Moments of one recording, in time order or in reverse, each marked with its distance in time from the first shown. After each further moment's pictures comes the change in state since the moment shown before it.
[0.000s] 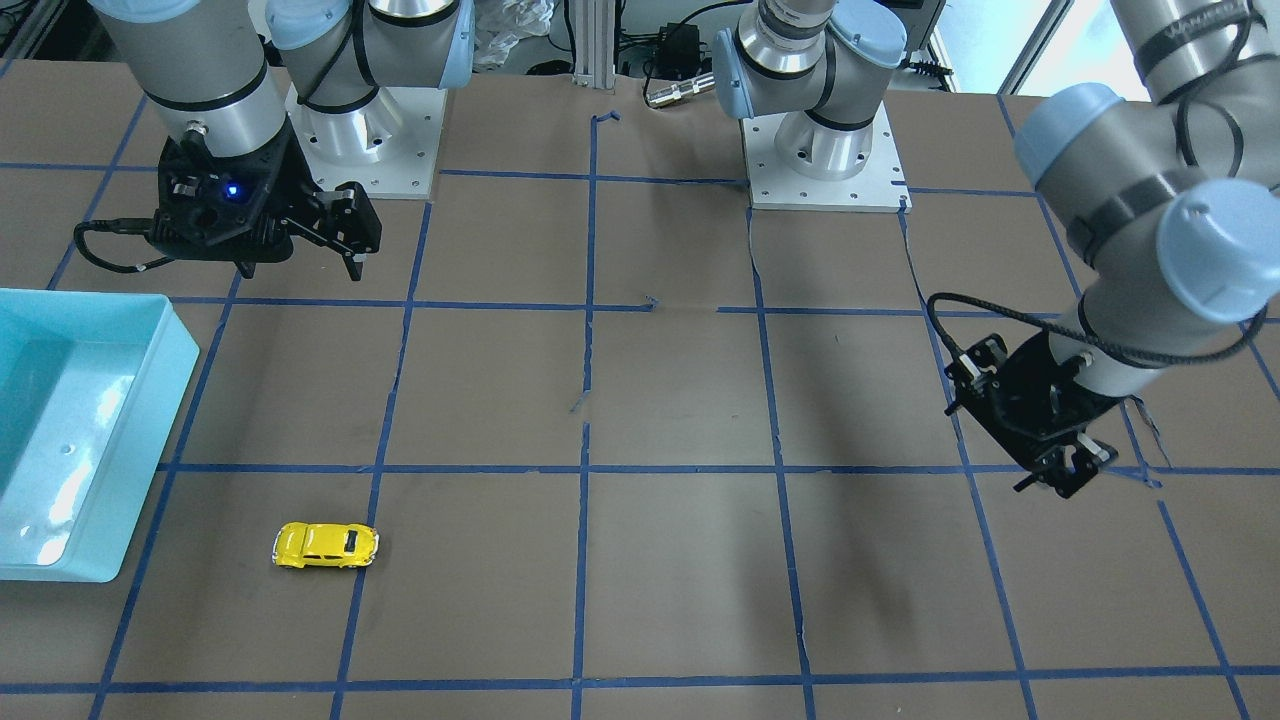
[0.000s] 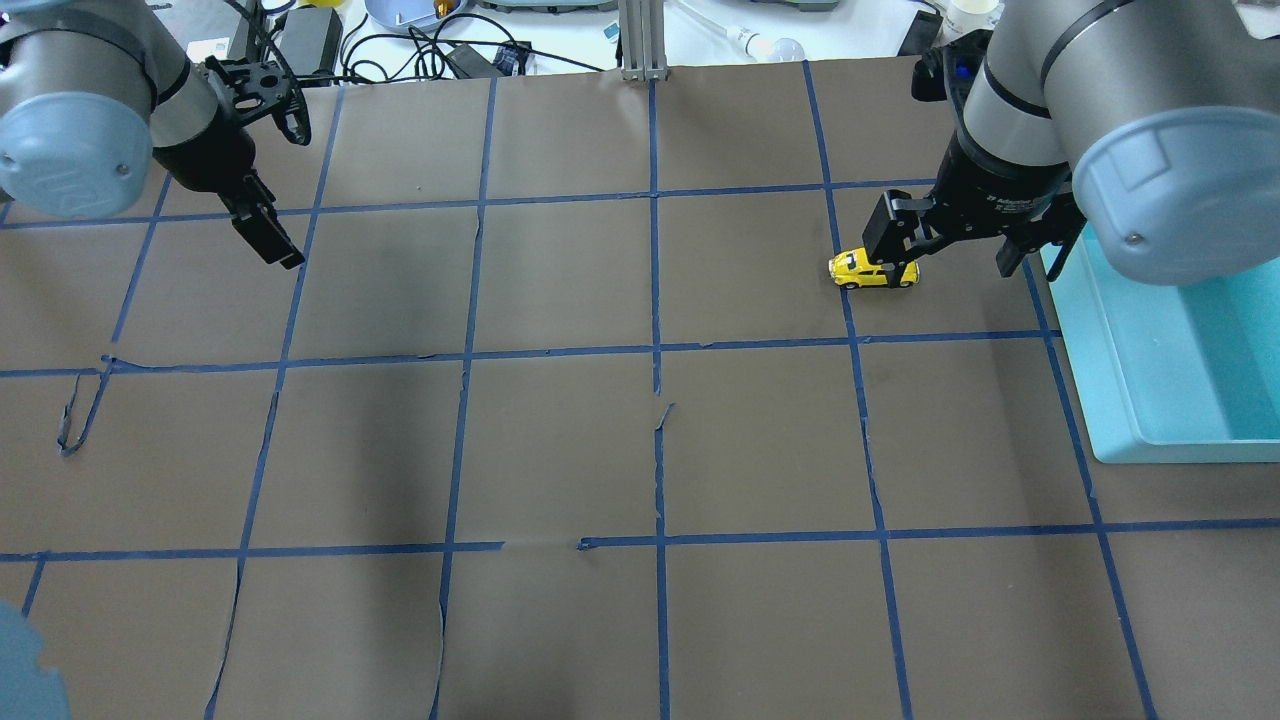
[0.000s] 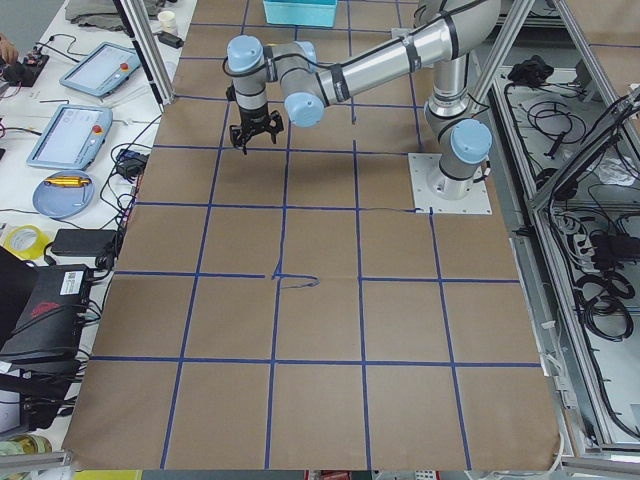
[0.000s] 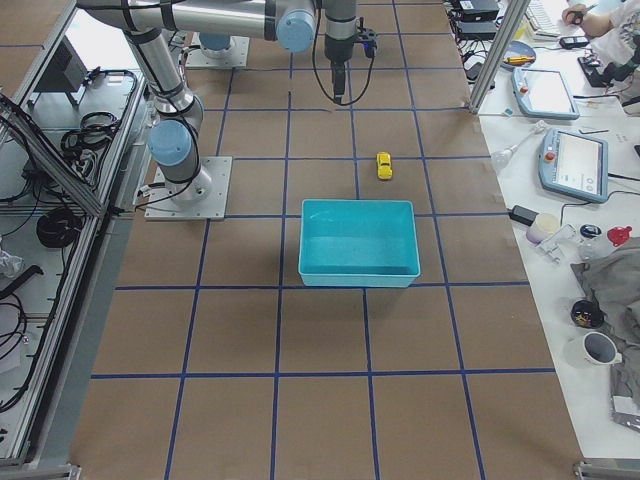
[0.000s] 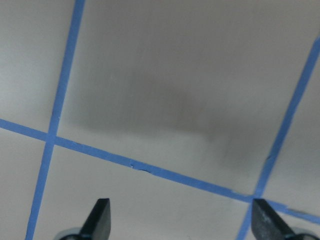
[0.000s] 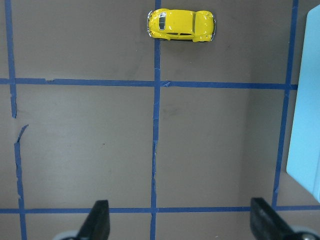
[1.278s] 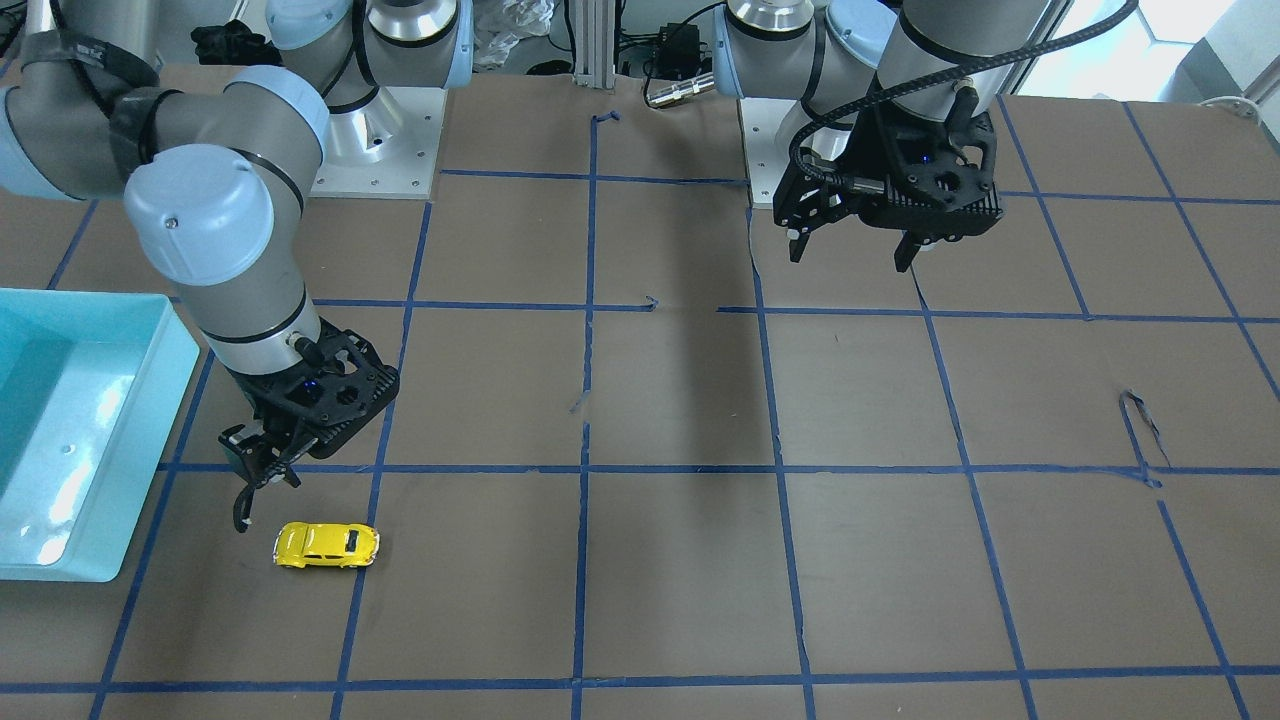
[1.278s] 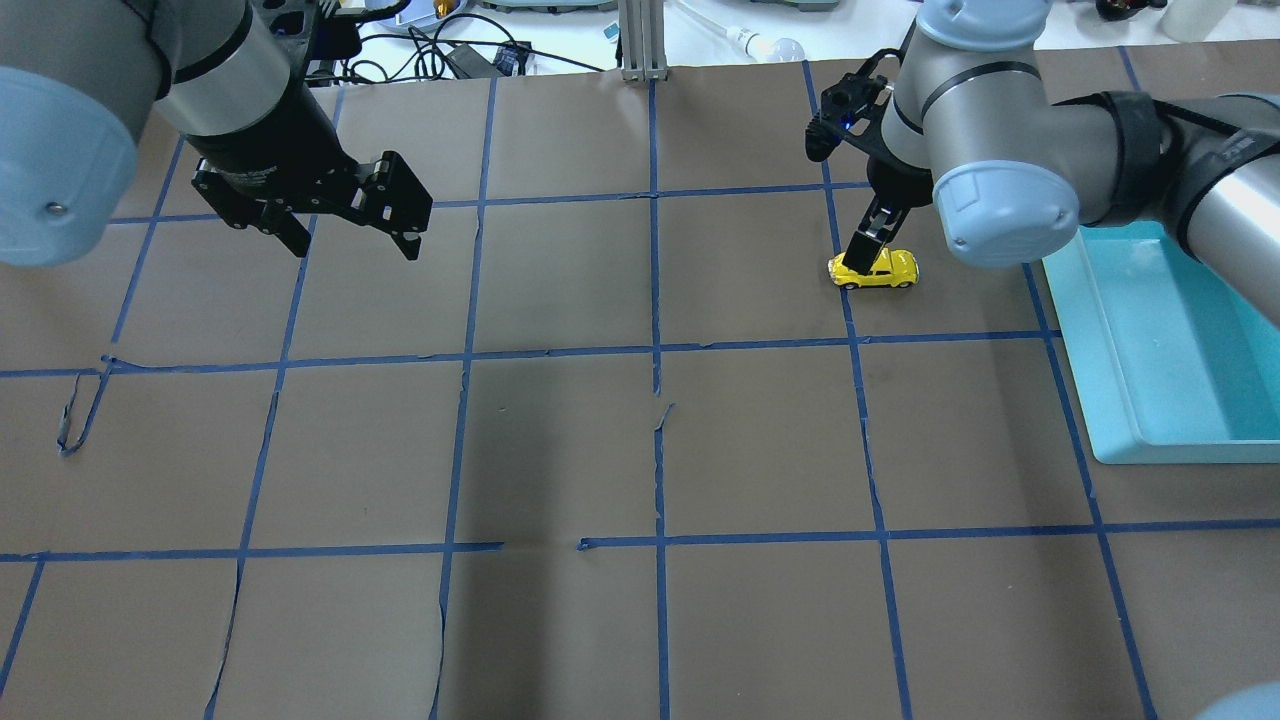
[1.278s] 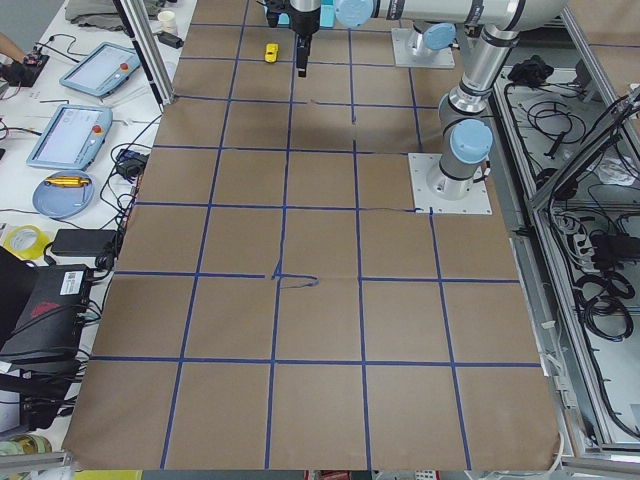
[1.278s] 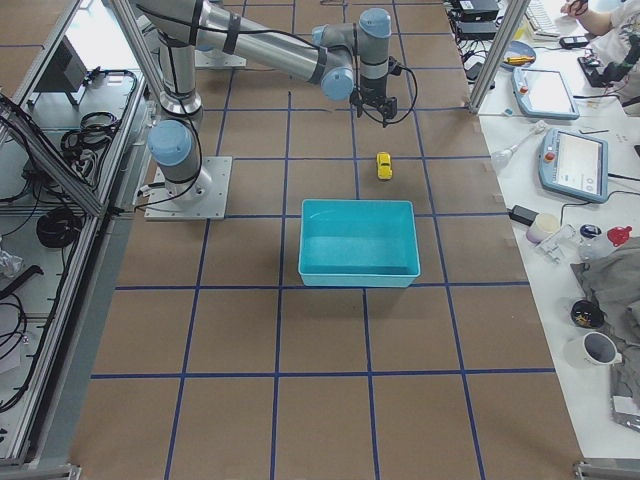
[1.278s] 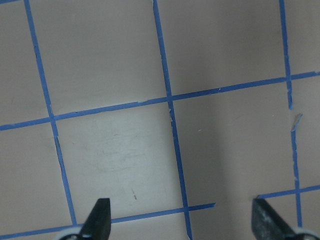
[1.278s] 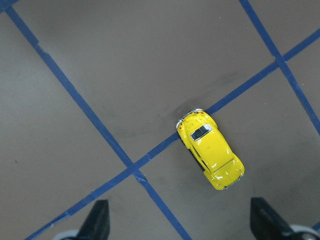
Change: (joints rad) left arm -0.241 0.246 0.015 -0.238 -0.020 -1.125; right arm 0.001 0.304 0.011 -0.412 0.015 -0.971
